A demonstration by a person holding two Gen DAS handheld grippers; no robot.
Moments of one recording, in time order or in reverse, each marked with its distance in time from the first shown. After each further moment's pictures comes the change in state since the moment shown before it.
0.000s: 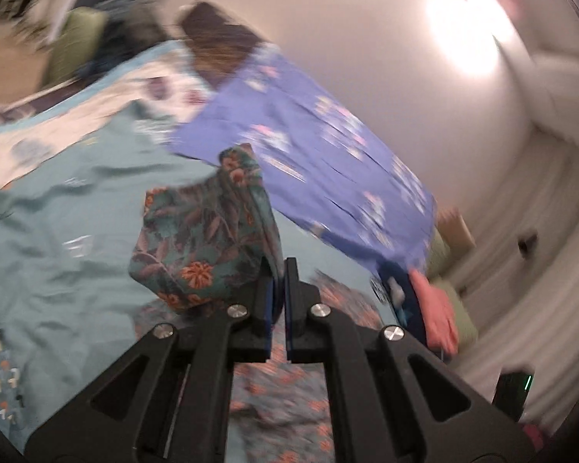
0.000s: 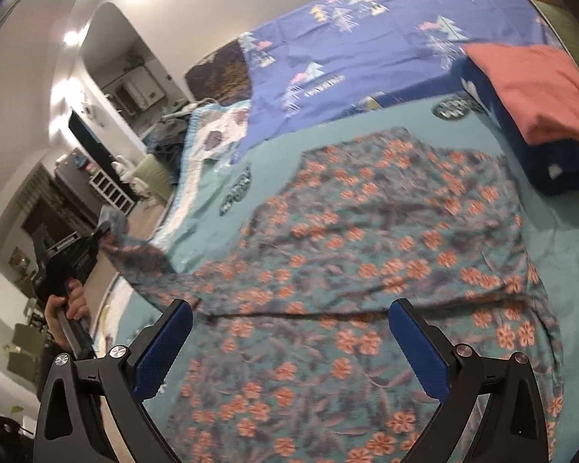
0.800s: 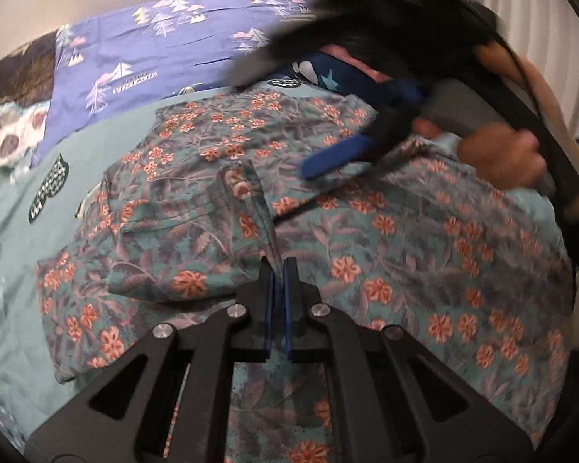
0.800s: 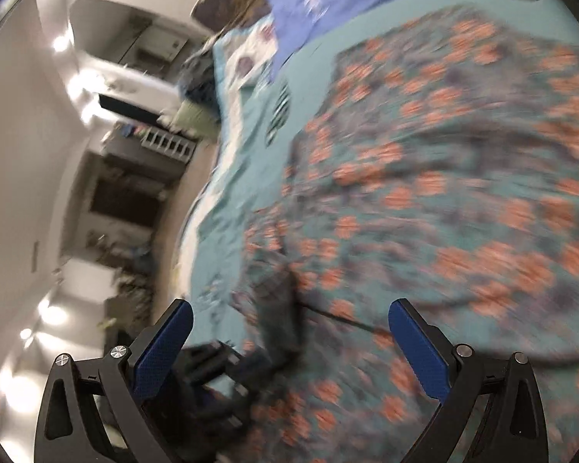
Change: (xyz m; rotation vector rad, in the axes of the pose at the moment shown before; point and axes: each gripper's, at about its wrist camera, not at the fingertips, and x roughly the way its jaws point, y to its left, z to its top) left arm 0.073 -0.137 -0.210 0.771 0.388 -0.022; right arm 0.135 -0.033 0.032 0.165 0.459 0.357
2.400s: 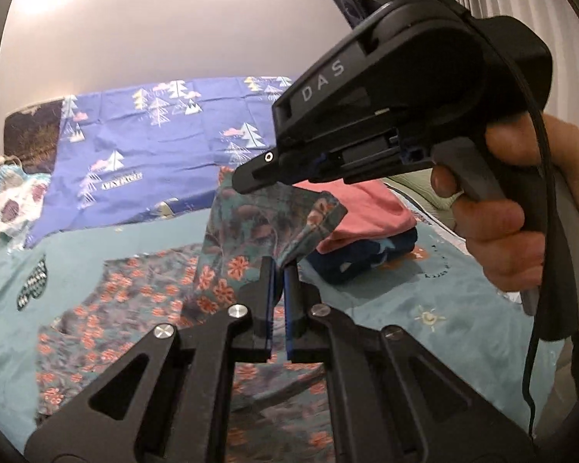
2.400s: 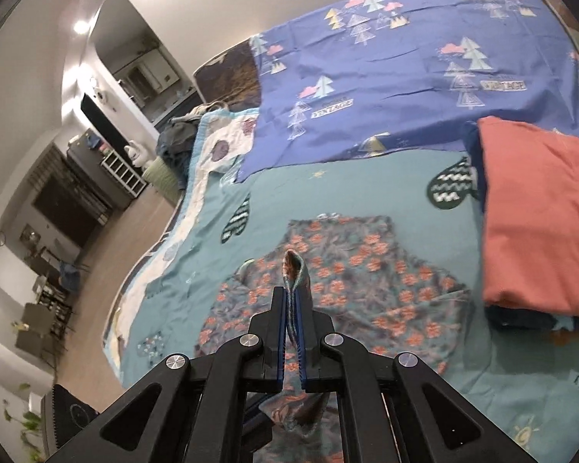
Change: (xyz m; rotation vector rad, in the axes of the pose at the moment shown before) left arm 0.006 -0.118 0.160 -0.083 -0.292 0.050; right arm -0.194 0.051 0.042 -0.202 -0.355 -0.367
